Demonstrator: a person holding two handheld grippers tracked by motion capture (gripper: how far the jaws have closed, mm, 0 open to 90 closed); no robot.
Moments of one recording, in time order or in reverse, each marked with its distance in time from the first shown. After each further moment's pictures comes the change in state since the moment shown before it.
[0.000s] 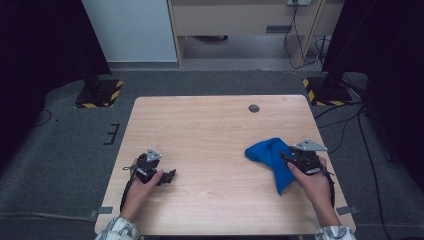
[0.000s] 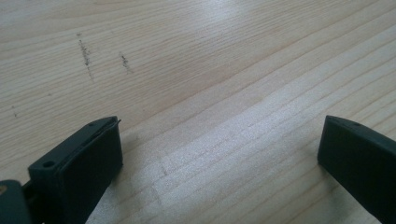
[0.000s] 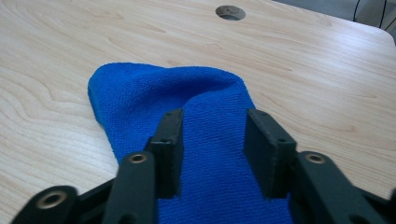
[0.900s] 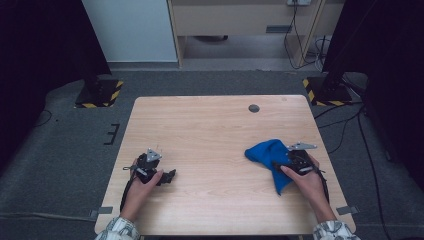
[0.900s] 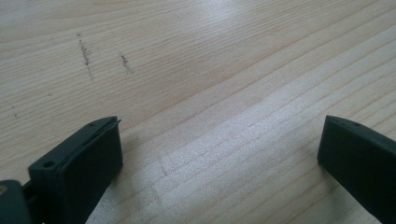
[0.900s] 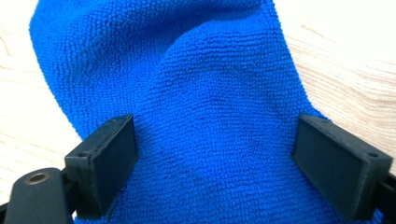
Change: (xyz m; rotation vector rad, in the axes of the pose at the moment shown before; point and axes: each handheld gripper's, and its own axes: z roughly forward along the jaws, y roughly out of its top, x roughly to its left) left arm 0.000 0.000 0.000 0.000 0.000 0.000; right arm -0.006 -0.026 0.048 0.171 0.072 0.071
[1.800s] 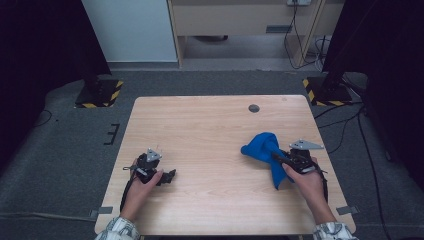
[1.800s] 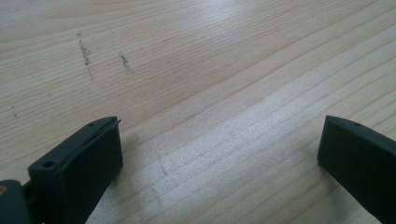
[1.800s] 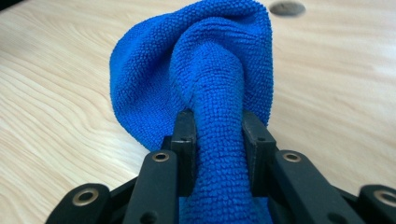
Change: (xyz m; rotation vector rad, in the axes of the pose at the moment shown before) left arm 0.000 0.000 0.000 0.000 0.000 0.000; right arm 0.018 0.019 -0.032 -0.198 0.148 -0.011
